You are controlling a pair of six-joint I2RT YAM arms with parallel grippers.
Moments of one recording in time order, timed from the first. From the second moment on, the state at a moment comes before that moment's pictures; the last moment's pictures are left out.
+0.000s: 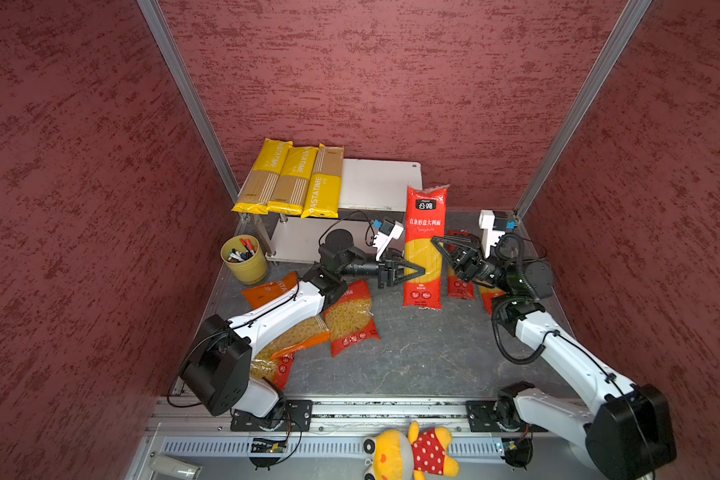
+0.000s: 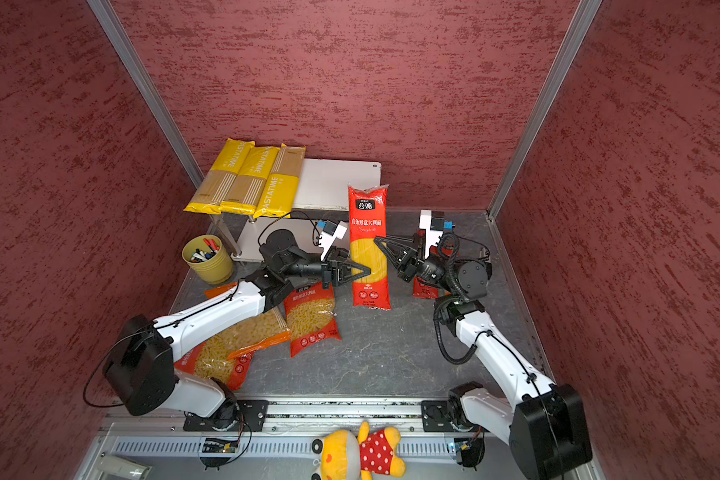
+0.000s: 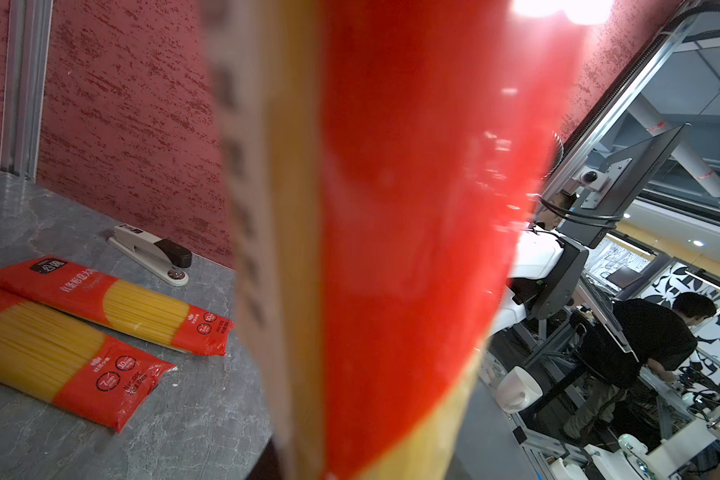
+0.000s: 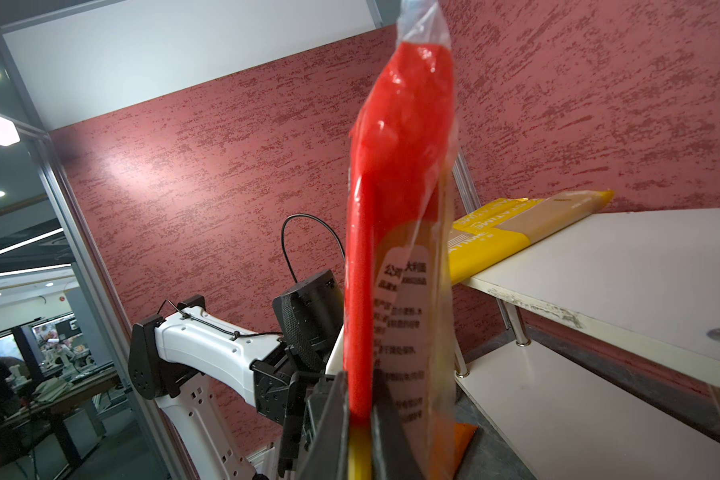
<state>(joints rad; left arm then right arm) -0.65 1.47 1.04 0.55 0.99 -0.61 0.31 1.11 0.74 0.98 -0.82 0.86</state>
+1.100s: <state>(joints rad) -0.44 1.47 1.33 0.07 0.97 -0.67 0.44 1.05 0.72 0.46 -0.67 0.72</state>
